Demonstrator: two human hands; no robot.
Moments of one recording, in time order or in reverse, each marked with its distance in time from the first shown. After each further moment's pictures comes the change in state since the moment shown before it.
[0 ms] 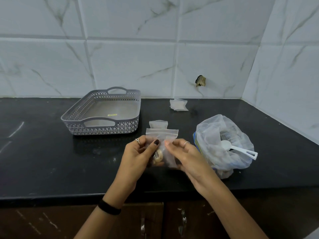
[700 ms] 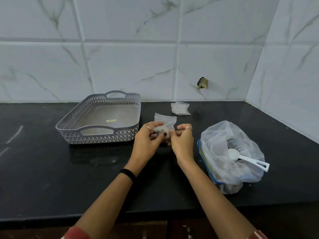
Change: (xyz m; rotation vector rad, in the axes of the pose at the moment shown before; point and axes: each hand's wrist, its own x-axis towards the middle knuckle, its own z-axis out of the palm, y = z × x) left_hand 0.107 -0.043 -0.005 0.441 0.070 0.210; right_hand 0.122 0.017 0.009 -0.203 0.541 -0.212
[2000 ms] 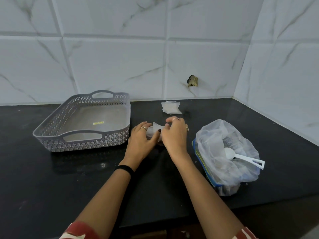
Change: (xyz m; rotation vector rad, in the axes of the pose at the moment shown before) left_hand 0.028 -0.020 0.010 0.482 -0.073 -0.046; right_hand 0.026 -0.008 0.013 -0.512 0.116 -0.206
